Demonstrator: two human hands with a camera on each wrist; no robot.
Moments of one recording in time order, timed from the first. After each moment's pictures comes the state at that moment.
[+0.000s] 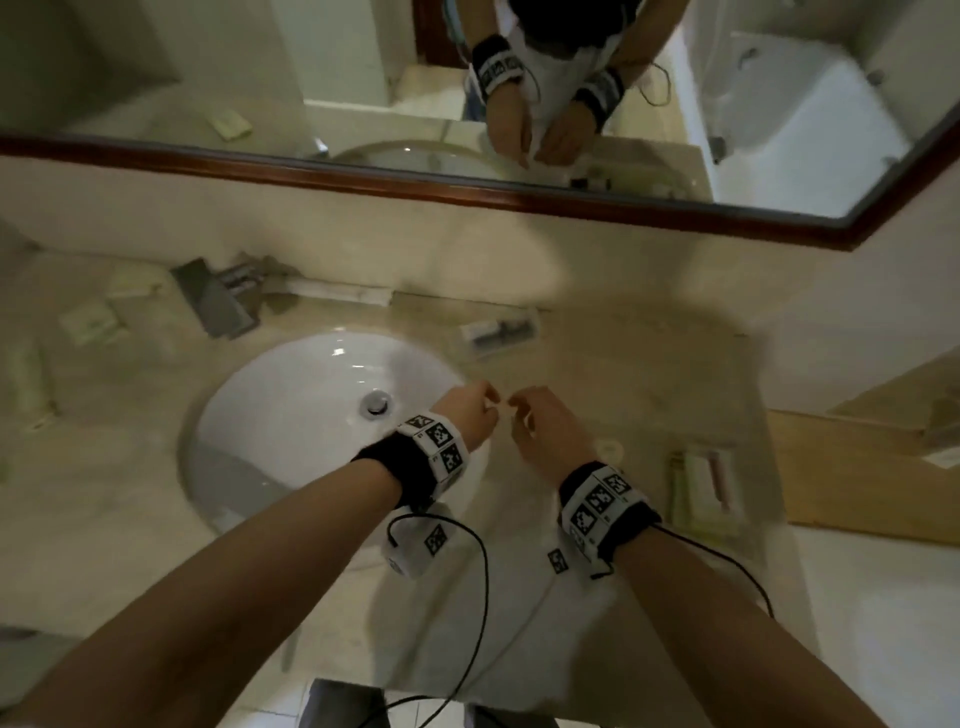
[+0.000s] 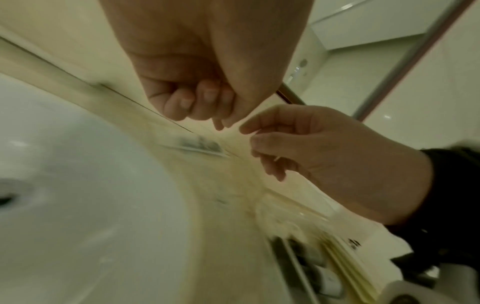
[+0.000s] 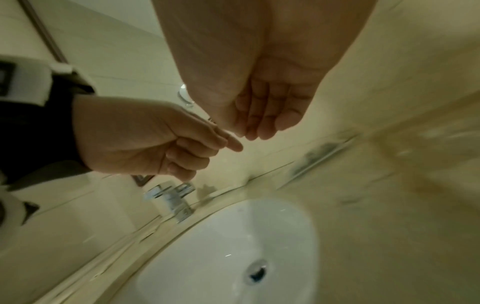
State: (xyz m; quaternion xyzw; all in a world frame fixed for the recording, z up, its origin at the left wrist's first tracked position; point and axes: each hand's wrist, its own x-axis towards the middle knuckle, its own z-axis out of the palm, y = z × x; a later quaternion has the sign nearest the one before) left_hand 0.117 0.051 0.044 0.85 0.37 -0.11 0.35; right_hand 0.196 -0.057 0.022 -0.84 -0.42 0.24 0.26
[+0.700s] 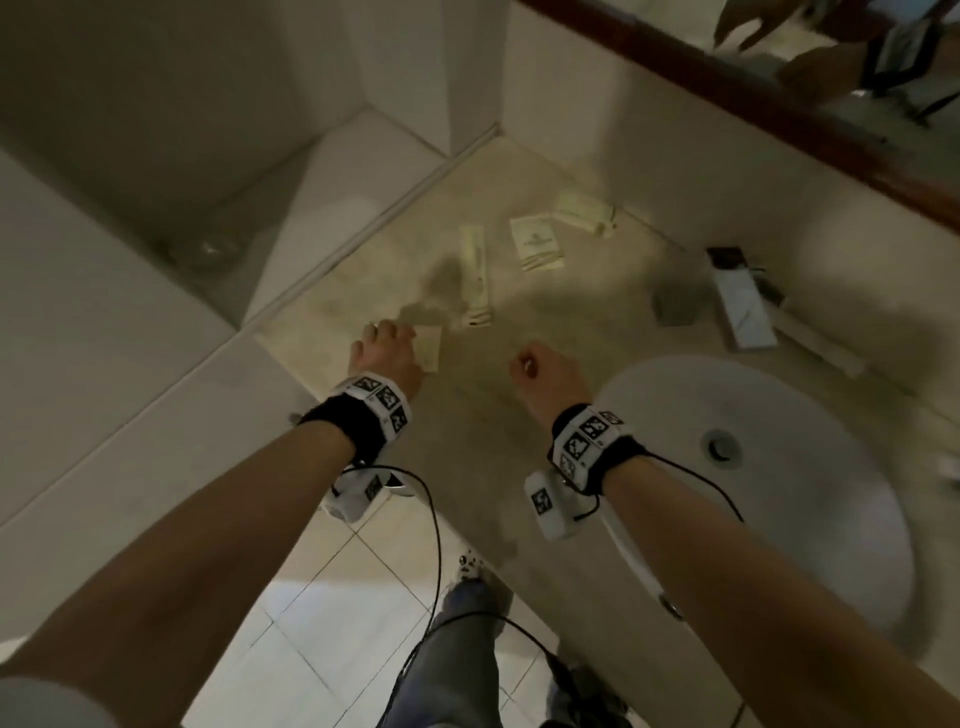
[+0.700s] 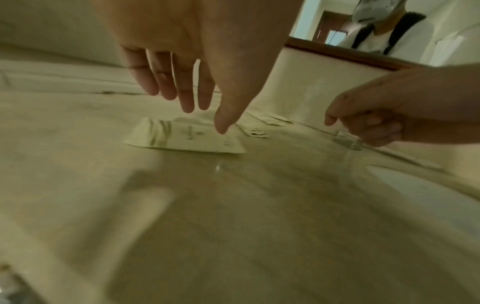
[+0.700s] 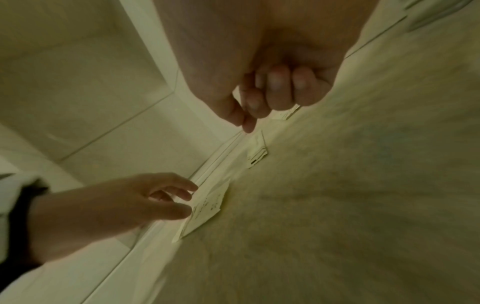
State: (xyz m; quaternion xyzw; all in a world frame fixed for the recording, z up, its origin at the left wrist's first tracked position) left_hand -0.379 0.365 -0.024 0.71 0.68 -0.07 0.17; right_hand -0.189 0.312 -0.013 -0.73 -0.54 0.38 0.15
